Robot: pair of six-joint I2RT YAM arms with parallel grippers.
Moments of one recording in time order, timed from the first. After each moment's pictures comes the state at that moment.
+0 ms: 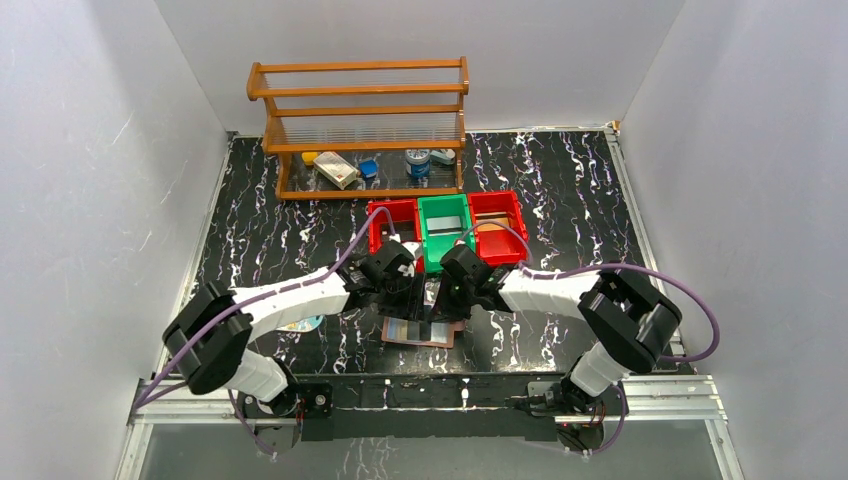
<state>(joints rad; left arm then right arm) -0.89 1.42 0.82 -0.39 0.13 -0.63 0.91 1.56 0.74 -0.18 -0.14 1.05</state>
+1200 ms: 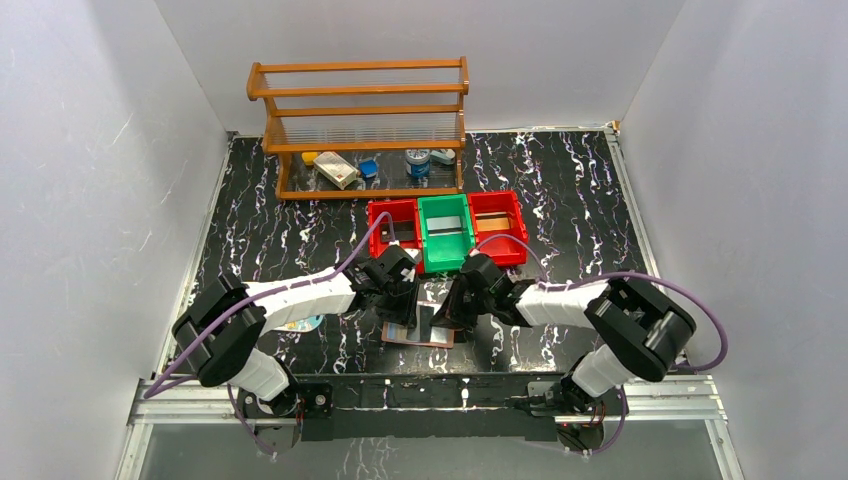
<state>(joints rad) -0.89 1.50 0.79 -0.40 0.10 -0.62 0.85 1.50 0.53 0.12 -0.27 1.15</state>
